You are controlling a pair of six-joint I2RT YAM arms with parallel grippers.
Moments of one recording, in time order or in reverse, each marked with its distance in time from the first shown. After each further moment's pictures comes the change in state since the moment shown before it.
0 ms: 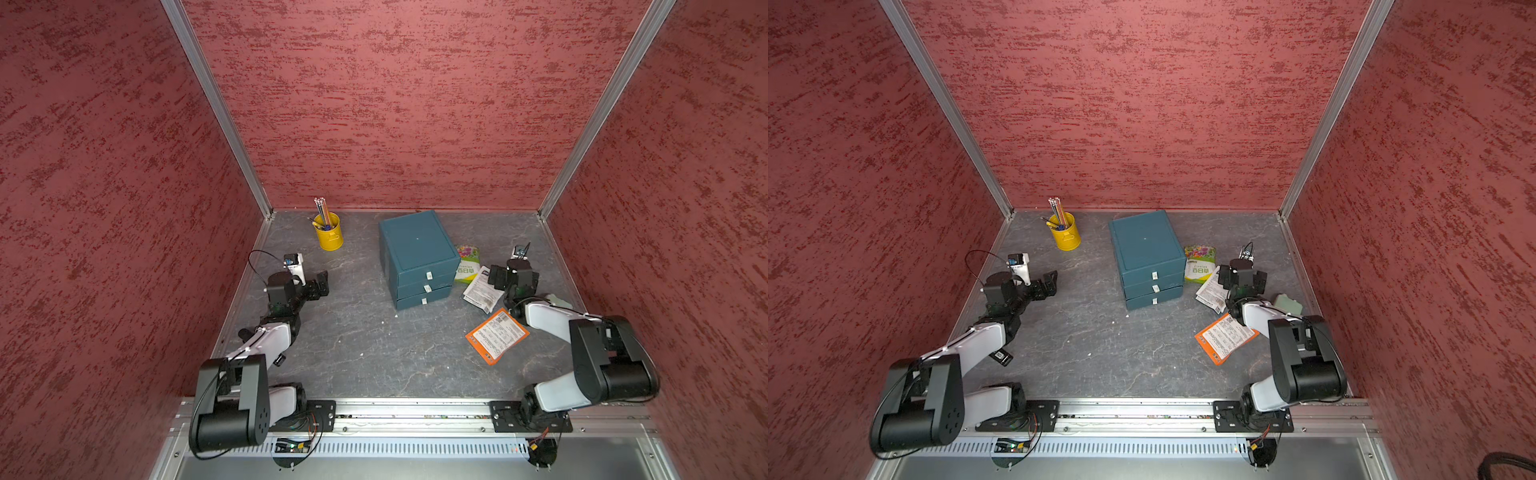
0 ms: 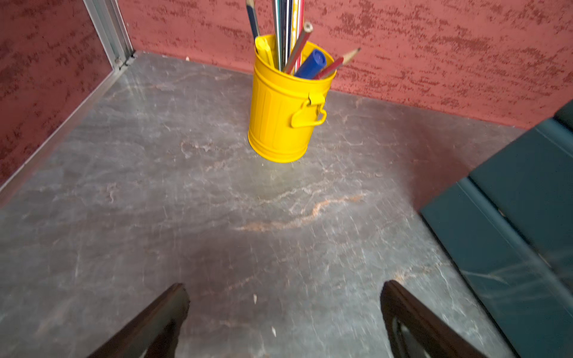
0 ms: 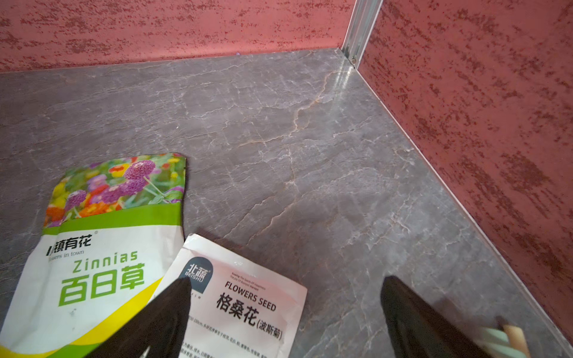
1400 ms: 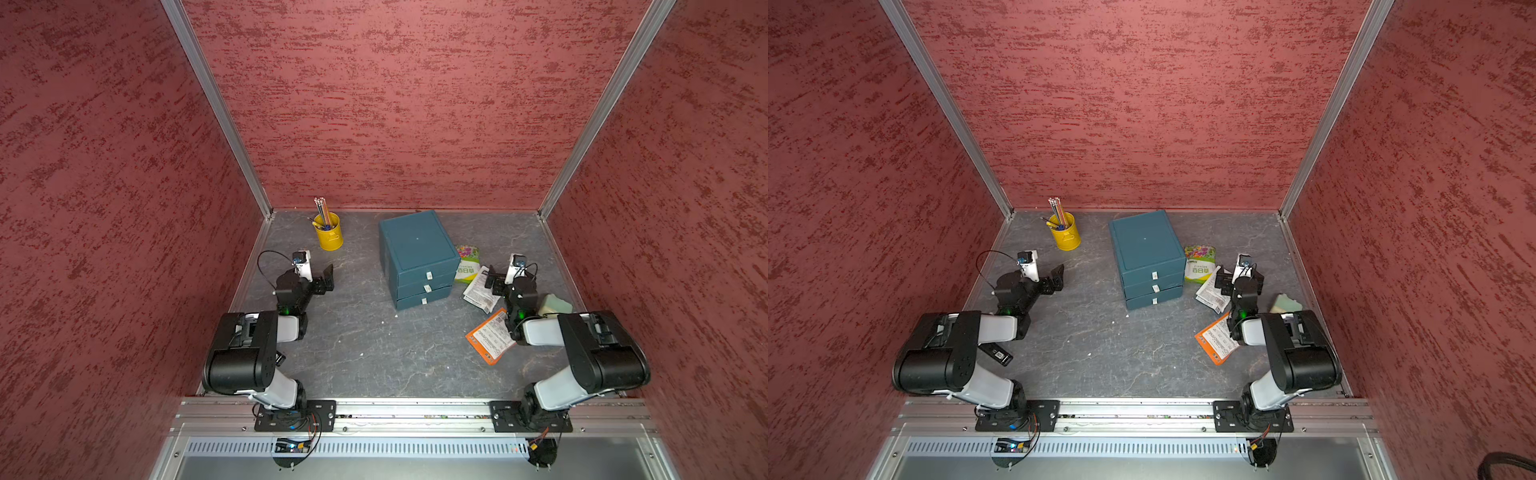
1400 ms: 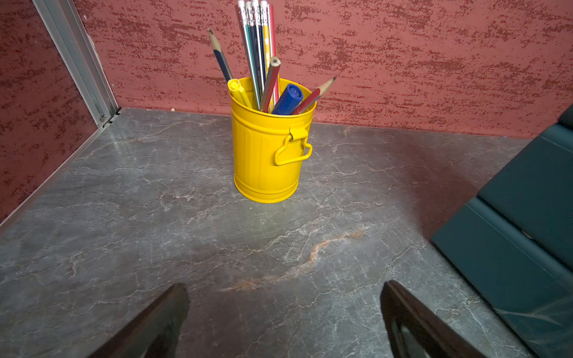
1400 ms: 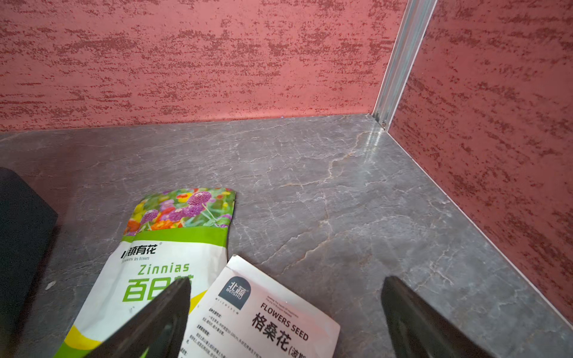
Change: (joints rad) left arm -0.043 0.253 -0.027 0.418 -0.013 0.051; right arm -0.008 0.047 -0.212 0.538 -0.138 -0.080
